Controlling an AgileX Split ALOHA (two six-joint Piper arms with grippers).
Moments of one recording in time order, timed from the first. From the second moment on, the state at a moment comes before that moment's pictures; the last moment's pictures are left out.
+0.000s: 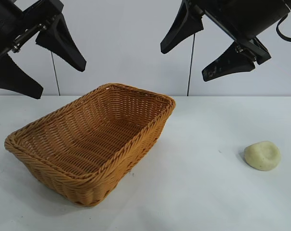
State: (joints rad) left arm -0.26 1.52 -1.03 -0.74 0.71 0.24; right arm 0.24 1.60 -1.14 0.79 0.68 -0.34
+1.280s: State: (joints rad) left arm -0.25 1.49 -1.03 -0.68 0.75 0.20; right arm 0.24 1.60 -1.14 0.79 0.68 -0.34
